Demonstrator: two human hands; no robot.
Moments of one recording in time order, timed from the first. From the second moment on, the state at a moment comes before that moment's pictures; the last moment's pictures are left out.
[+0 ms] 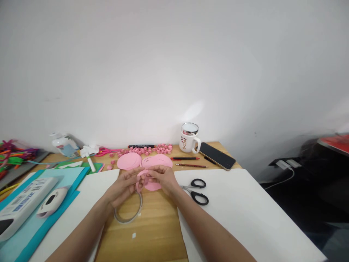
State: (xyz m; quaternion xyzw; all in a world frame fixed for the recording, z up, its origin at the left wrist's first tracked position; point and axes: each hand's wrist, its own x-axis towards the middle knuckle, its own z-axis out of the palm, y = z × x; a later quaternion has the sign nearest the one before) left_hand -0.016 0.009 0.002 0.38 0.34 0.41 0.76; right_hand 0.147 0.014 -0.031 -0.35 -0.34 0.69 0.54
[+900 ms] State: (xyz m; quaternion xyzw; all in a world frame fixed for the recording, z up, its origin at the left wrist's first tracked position) left_hand -0.011 0.006 0.006 0.40 0.38 0.42 0.72; right_hand 0.147 0.013 -0.028 -0.37 -0.36 0.67 0.53
